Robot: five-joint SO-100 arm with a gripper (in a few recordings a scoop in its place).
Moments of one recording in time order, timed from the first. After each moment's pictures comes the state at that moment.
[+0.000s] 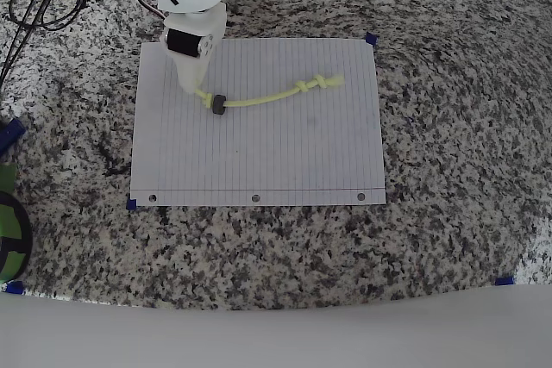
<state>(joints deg) 16.6 115.8 150.9 24.4 -92.8</state>
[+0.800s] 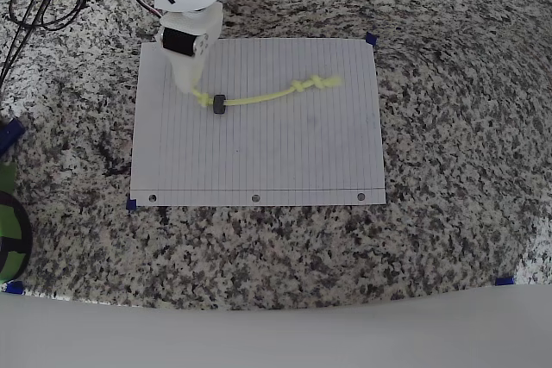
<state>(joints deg) 18.2 116.5 150.9 24.0 -92.8</state>
